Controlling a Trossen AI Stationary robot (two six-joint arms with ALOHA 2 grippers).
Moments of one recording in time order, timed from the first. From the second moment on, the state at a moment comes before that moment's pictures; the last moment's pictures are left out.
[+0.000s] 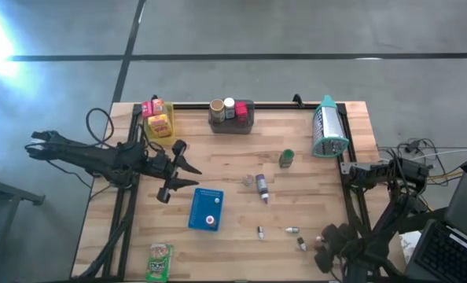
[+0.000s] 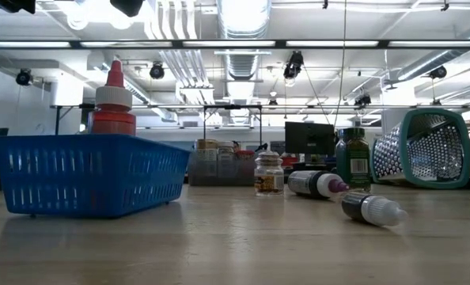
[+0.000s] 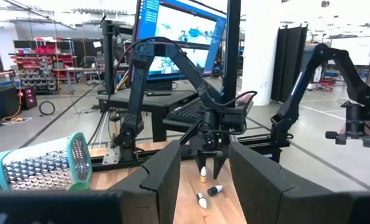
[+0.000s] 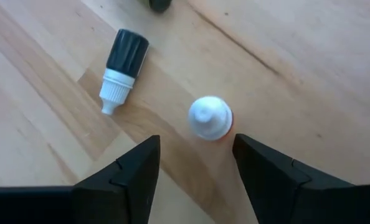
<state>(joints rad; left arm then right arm) -0.18 0.80 0.55 0.40 0.07 -0.01 1.25 1.81 0.93 -0.73 0.44 2.19</state>
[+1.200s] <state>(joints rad) -0.18 0.80 0.55 0.40 0.08 -0.01 1.23 1.78 0.92 -0.77 0.51 2.21</state>
